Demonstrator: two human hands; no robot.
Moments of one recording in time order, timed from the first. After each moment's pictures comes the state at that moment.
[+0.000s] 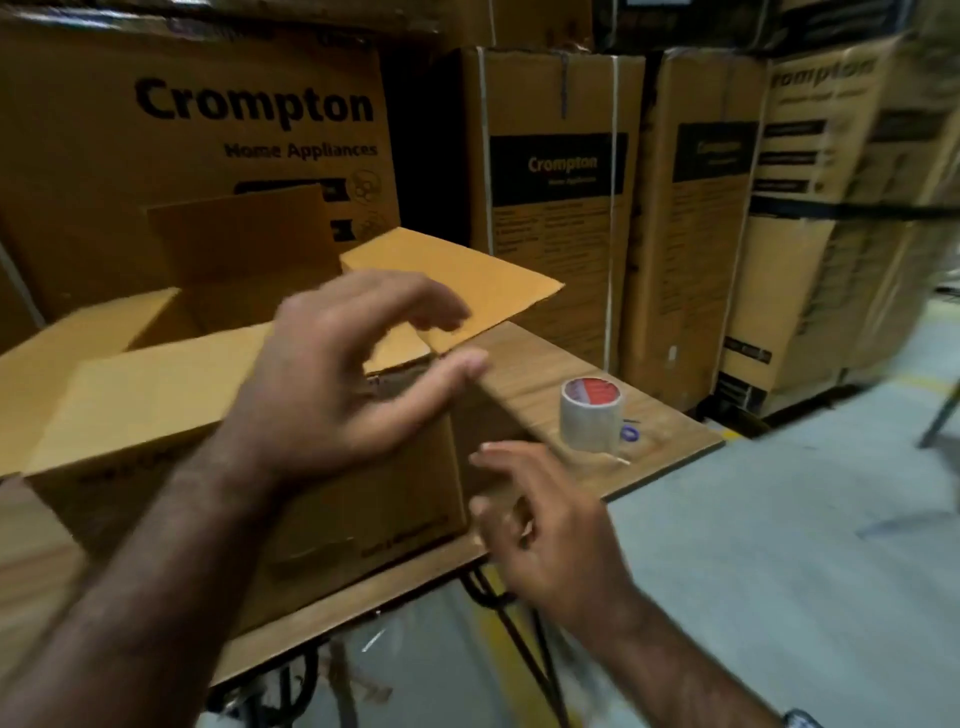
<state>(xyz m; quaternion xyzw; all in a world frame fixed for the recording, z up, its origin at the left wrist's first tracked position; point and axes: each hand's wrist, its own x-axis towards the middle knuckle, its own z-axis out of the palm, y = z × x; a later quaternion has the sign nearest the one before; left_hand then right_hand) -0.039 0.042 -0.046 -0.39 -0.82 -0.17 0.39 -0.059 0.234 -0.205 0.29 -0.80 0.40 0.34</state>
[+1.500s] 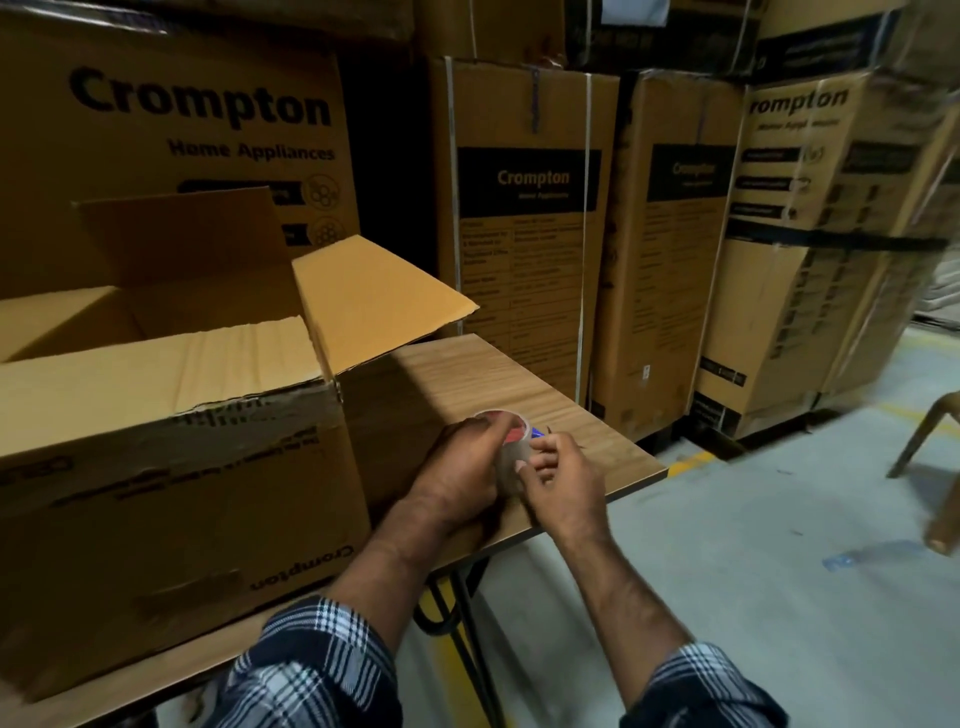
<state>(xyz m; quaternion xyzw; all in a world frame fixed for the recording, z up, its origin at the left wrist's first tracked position) -0.197 0.187 -0.200 -0.25 -0.93 -0.24 0.15 -0.186 0.332 -0.237 0.00 -0.85 0.49 0.20</state>
